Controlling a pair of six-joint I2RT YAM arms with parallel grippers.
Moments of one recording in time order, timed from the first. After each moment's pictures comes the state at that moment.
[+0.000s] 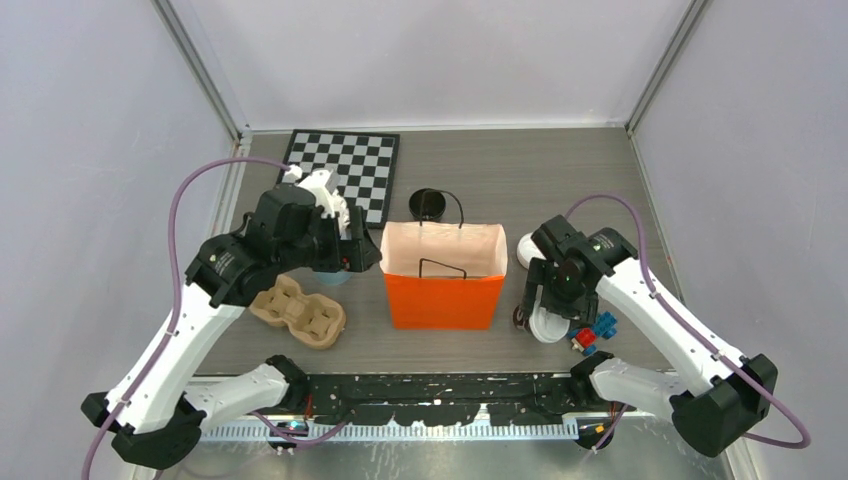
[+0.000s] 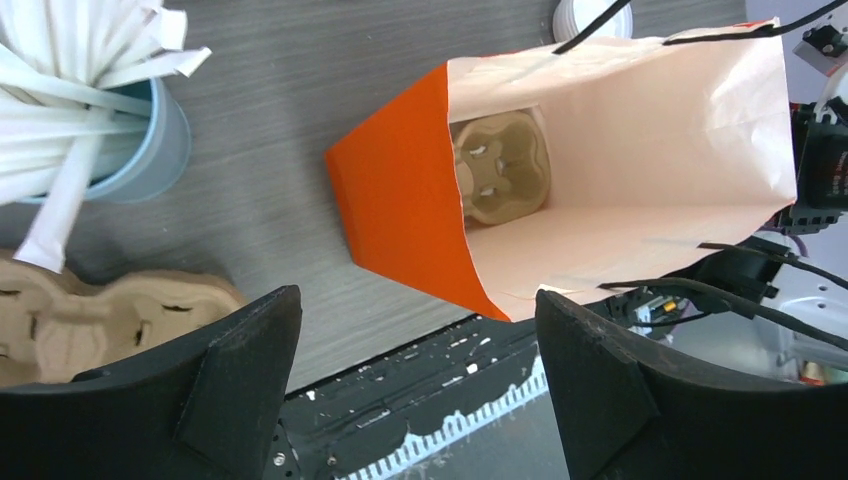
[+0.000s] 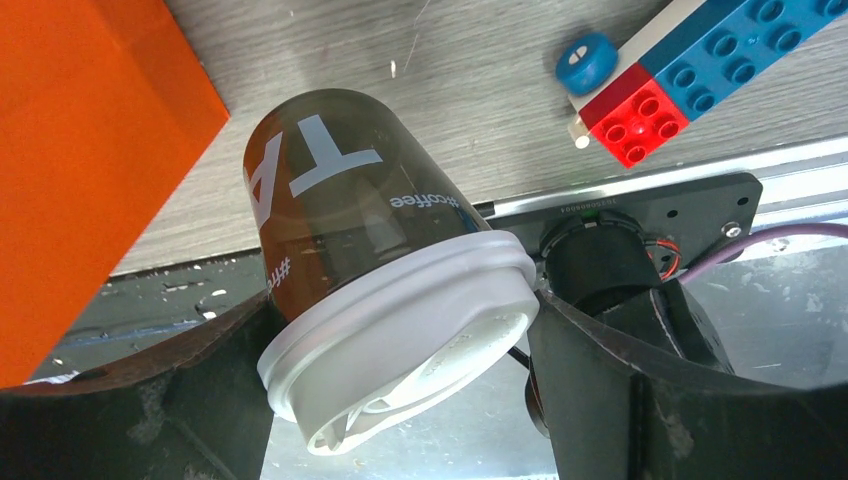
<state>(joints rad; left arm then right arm) -0.64 0.99 1.38 -1.06 0.00 -0.53 0.49 1.09 1.01 -1.37 0.07 0.77</state>
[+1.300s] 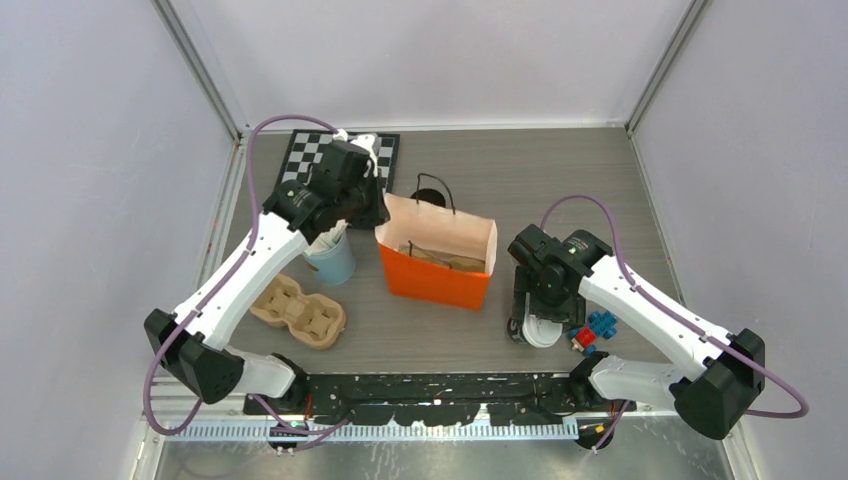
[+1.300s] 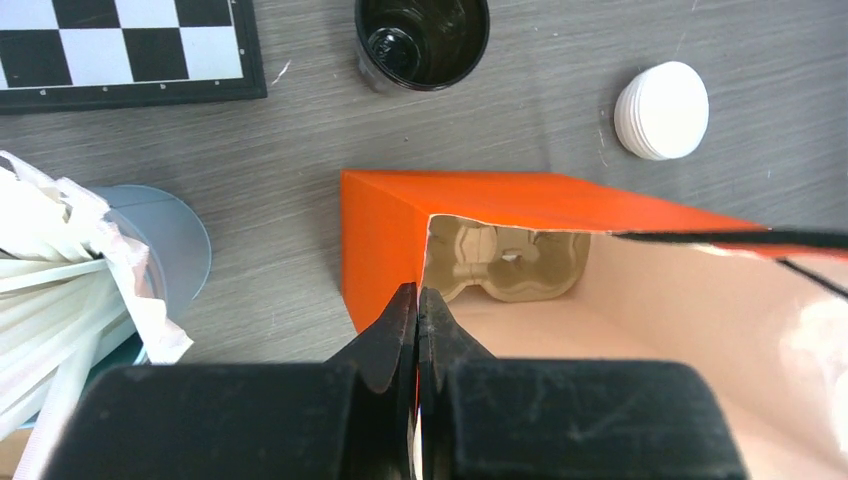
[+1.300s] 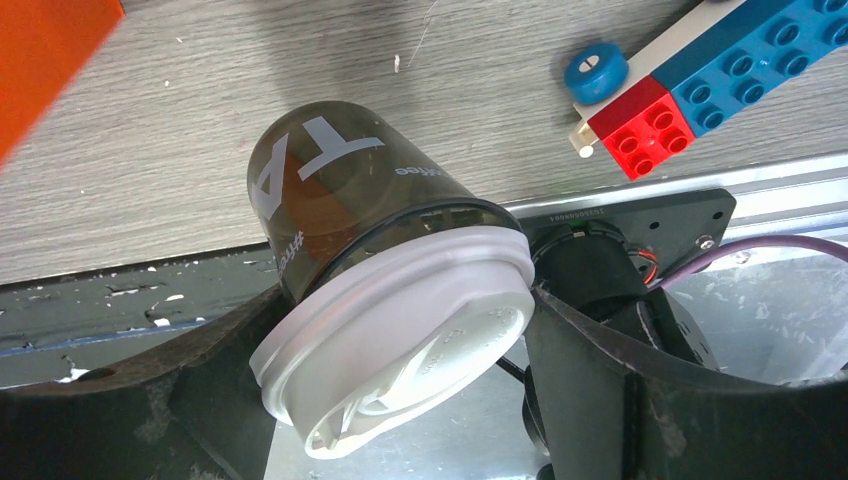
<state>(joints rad) -0.59 1.36 1.46 -0.85 -0.03 -0.47 0.68 1.15 1.00 -1.36 0.14 0.83</state>
